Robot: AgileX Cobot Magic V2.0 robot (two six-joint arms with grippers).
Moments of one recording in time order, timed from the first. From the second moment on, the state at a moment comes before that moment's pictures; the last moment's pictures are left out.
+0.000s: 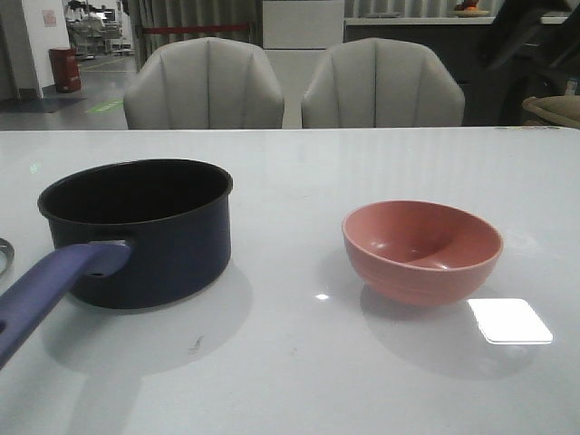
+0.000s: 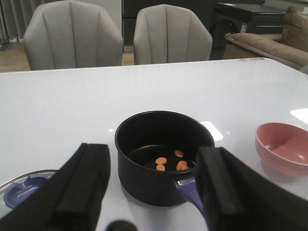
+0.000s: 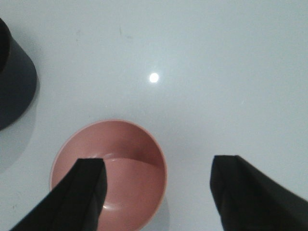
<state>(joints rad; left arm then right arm) -0.32 0.19 -0.34 -0.09 0.37 0.00 0.16 1.25 -1.01 0.44 0.53 -0.49</state>
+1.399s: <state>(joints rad) -0.32 0.19 -0.34 -0.09 0.38 0.00 0.27 0.21 -0.22 0.49 0.19 -0.49</state>
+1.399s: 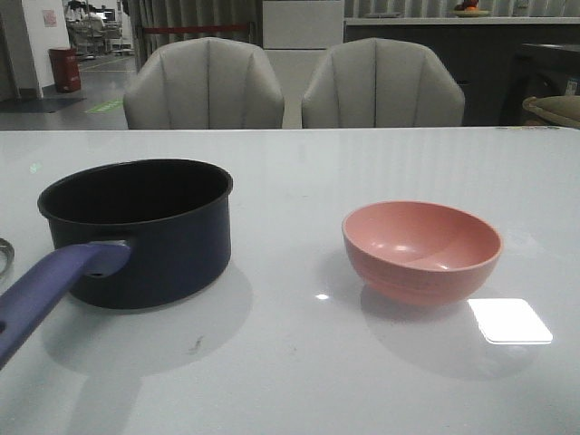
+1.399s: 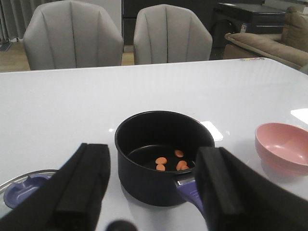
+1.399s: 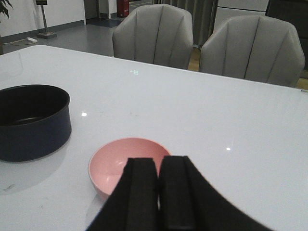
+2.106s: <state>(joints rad) -0.08 0.81 -0.70 -0.07 0.54 -0.06 0.27 0.21 -0.22 0.50 0.19 -0.49</state>
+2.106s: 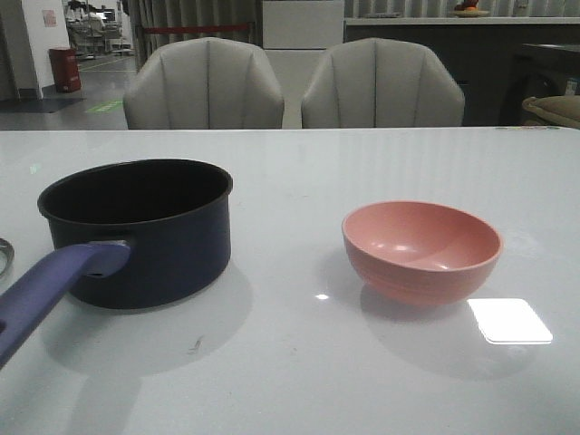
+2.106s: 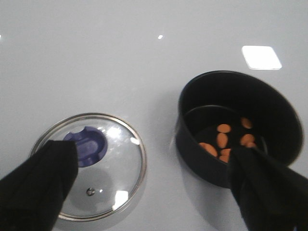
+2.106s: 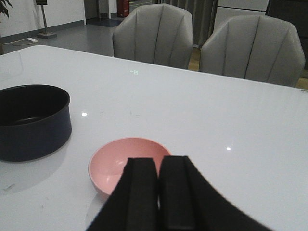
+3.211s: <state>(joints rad) 0.12 1.80 -1.33 -0.10 1.07 -0.02 0.27 0.21 -0.22 0.50 0.19 -0.49</state>
